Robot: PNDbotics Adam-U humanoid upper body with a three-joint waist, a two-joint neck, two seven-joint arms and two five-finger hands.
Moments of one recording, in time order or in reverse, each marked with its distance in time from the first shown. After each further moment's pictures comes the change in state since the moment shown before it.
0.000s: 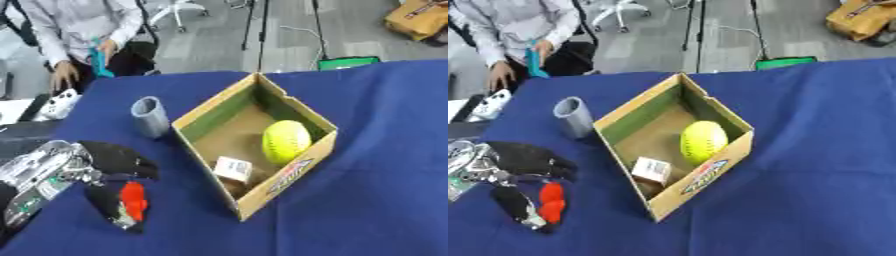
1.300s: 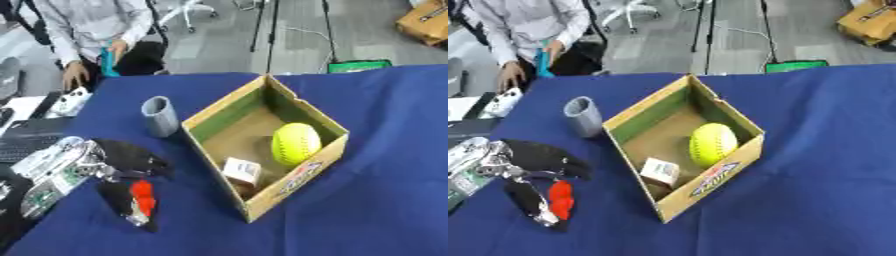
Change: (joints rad) left arm -0.005 -0.008 0.002 0.013 0.067 -0.016 -0.004; right arm 0.000 0.001 0.000 0.000 0.000 -0.001 0.000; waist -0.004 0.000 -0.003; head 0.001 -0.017
